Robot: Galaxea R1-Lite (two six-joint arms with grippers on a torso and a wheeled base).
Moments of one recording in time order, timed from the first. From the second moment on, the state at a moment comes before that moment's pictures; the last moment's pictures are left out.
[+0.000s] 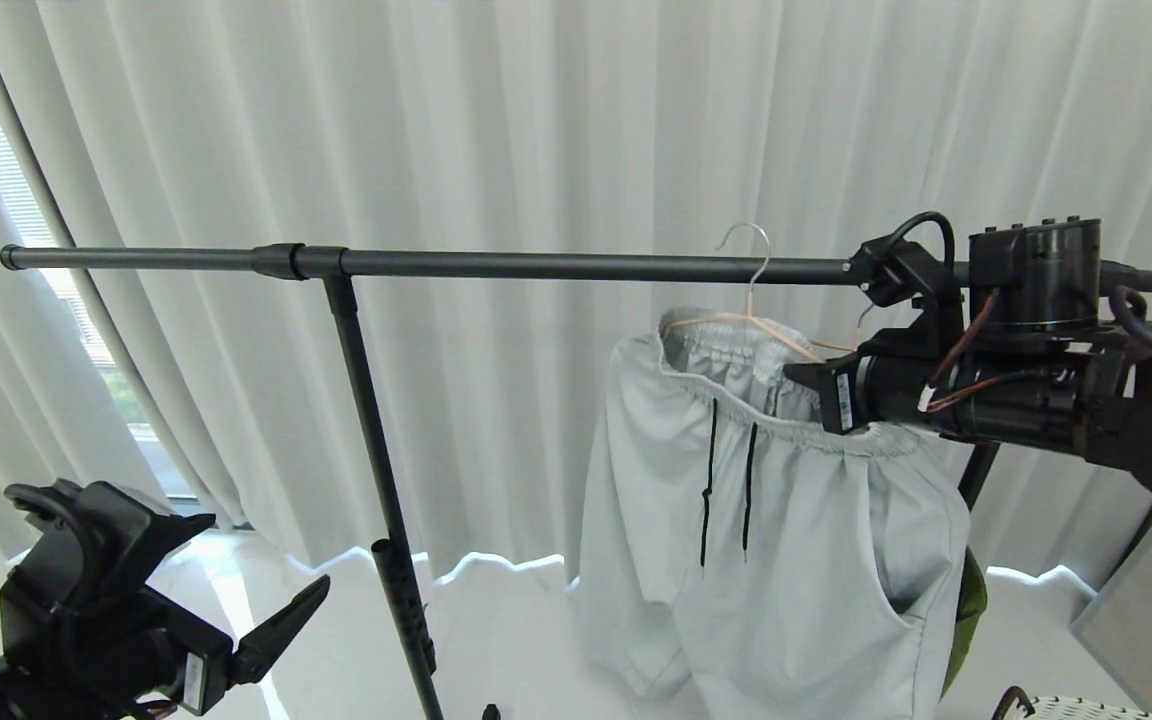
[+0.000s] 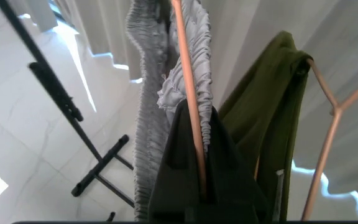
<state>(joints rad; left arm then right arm) -0.12 1.22 -0.12 -0.78 -0.14 0.40 0.52 1.70 -1.08 -0.30 0.08 -0.01</state>
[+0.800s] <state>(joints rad) -0.16 1.22 -0.12 -0.78 -0.14 0.40 0.51 1.81 -1.12 -0.33 0.06 -0.01</state>
